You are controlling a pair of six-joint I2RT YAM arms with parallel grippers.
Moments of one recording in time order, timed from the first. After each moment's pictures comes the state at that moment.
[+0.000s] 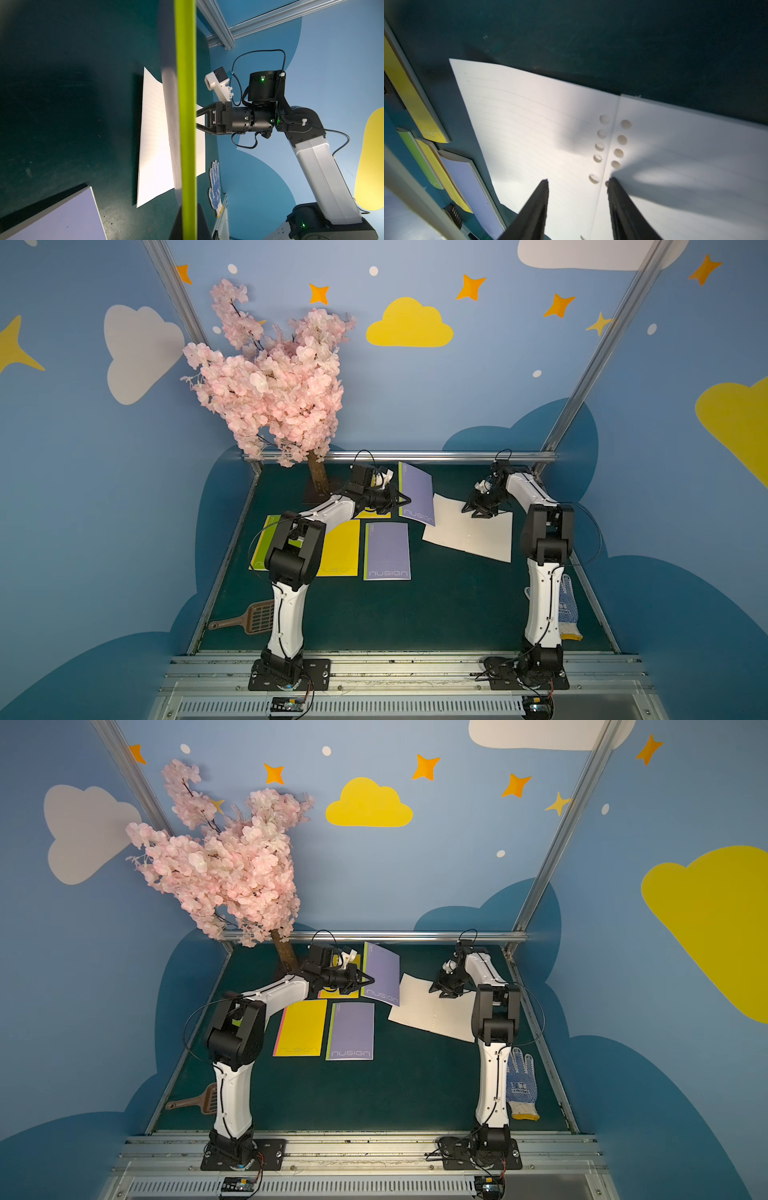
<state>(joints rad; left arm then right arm) -0.35 2.11 1.54 -0.04 0.83 -0.82 0.05 2.42 2.07 -1.07 -0.45 0.22</state>
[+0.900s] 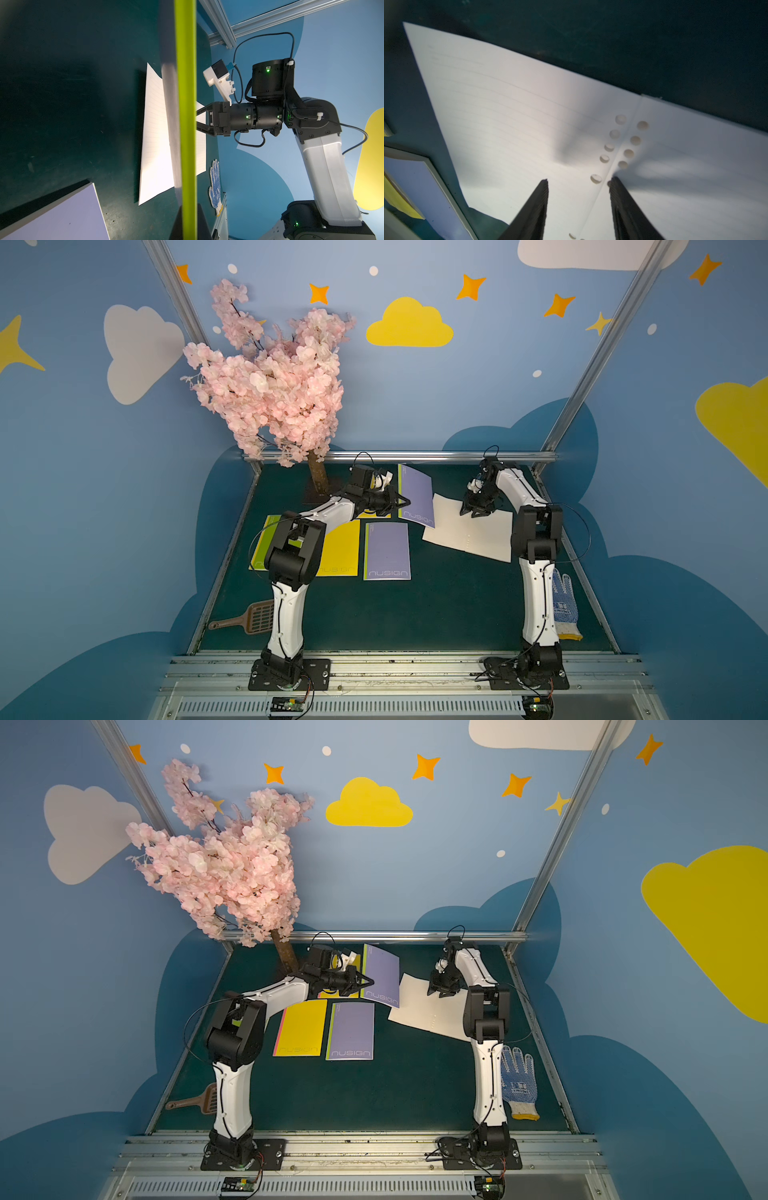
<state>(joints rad) -0.35 2.11 1.51 -0.01 0.84 -0.83 0.12 2.50 2.24 -1.25 -0.31 0.13</state>
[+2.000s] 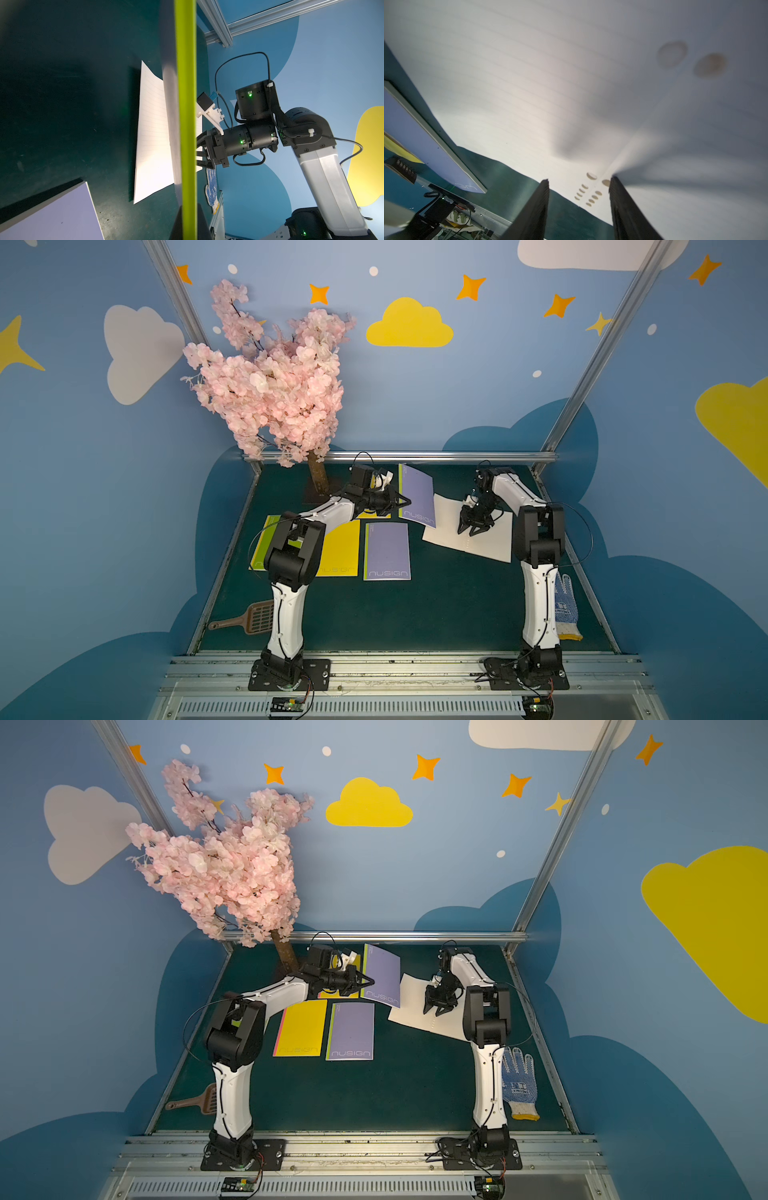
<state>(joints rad) -0.35 2.11 1.51 -0.01 0.86 -0.84 0.16 2.37 1.99 -1.36 -0.36 0.07</state>
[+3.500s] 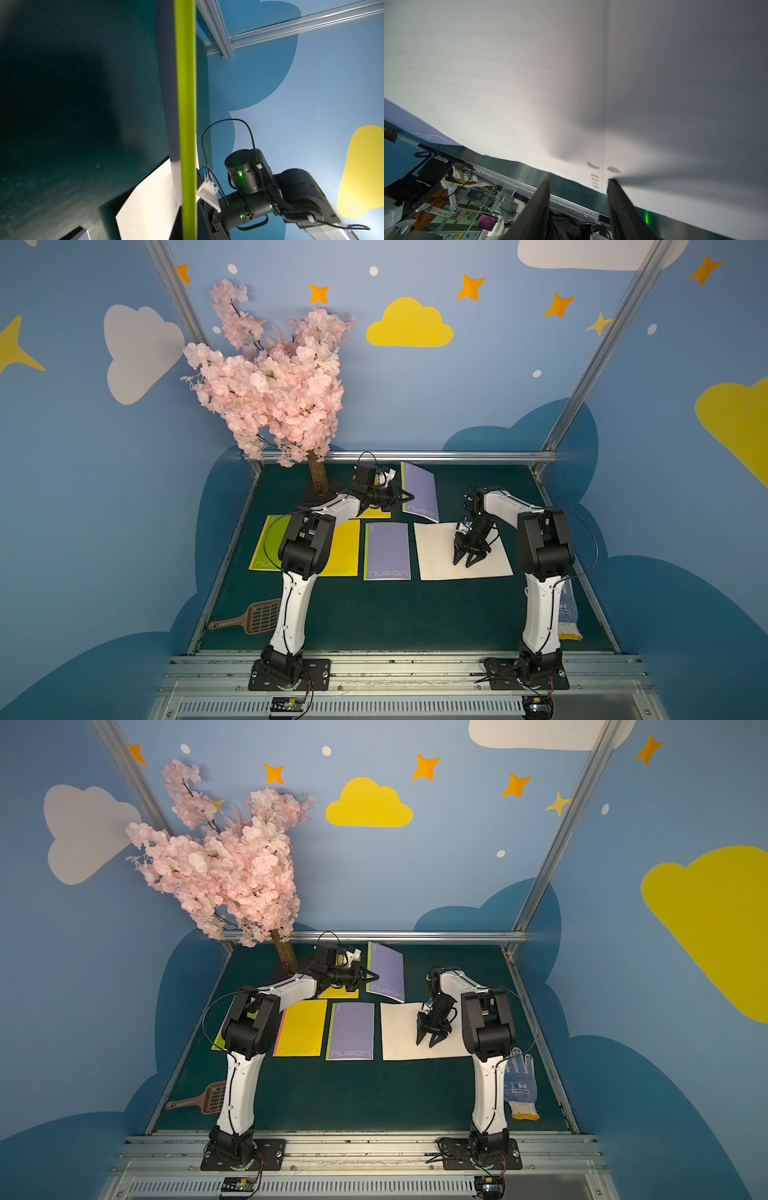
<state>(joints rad) -0.34 2.30 1.68 0.07 0.88 -0.93 0.27 2.17 1.57 -1.33 -0.37 0.12</state>
